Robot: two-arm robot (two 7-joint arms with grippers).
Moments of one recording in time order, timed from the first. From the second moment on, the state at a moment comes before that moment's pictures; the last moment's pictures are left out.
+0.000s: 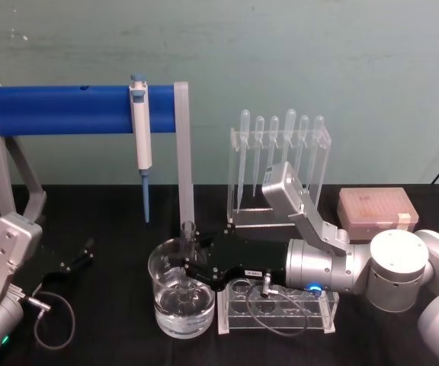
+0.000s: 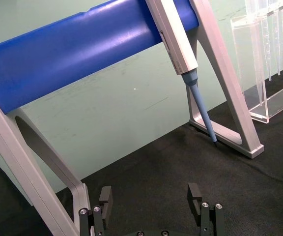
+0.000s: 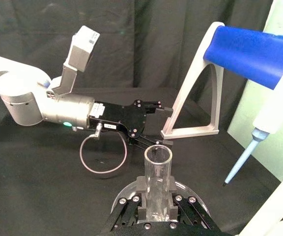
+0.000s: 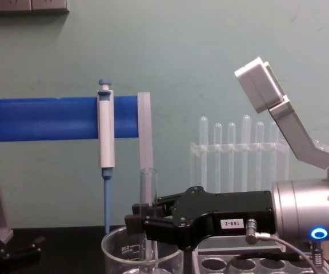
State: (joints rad) left arm -0.20 0.60 0.45 -1.41 -0.25 -0.12 0.03; right arm 0.64 0.37 -0.72 -1.18 0.43 -0.08 0.84
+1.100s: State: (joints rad) left arm -0.20 0.60 0.45 -1.41 -0.25 -0.12 0.03; right arm 0.68 0.50 -0.68 -1.48 0.50 0.07 0.79
